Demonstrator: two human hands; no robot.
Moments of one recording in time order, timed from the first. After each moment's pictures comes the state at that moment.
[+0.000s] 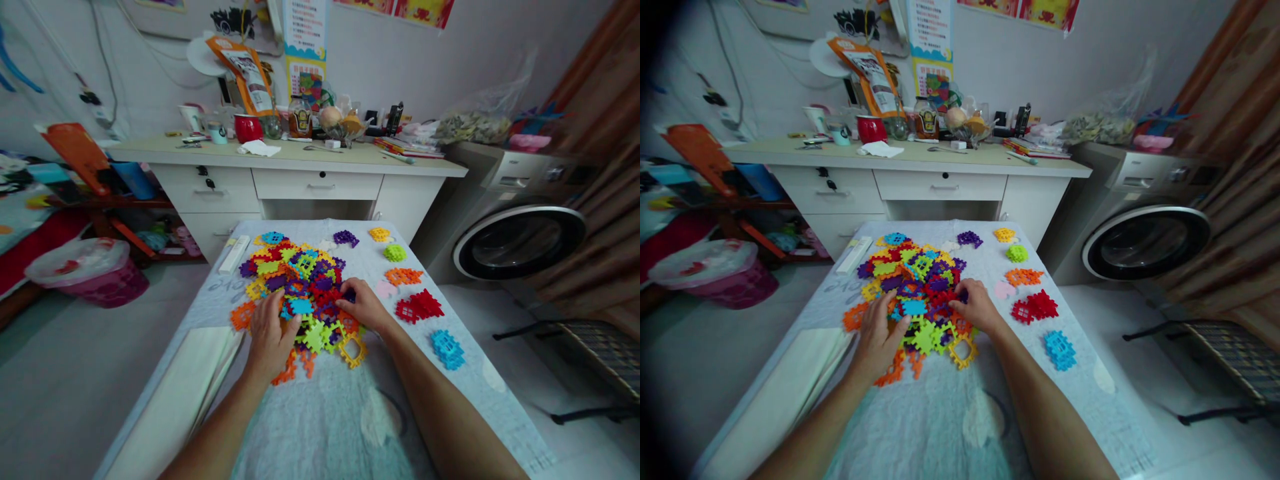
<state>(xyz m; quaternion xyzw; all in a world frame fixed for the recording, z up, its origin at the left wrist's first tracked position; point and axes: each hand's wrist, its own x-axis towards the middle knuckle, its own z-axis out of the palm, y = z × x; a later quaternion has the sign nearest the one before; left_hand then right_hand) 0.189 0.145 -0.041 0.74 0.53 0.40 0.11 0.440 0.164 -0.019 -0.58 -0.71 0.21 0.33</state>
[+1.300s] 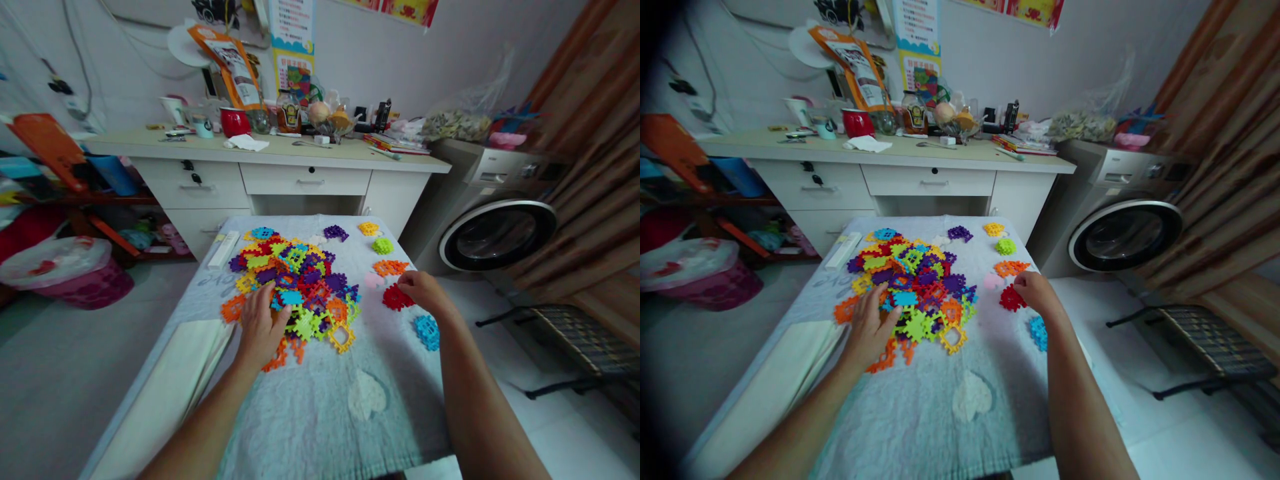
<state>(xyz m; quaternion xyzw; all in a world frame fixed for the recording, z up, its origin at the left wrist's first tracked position) 0.187 0.149 -0.046 0.76 0.51 0.39 0.08 0.566 0.109 0.039 -0.79 -0.56 0.18 0.16</state>
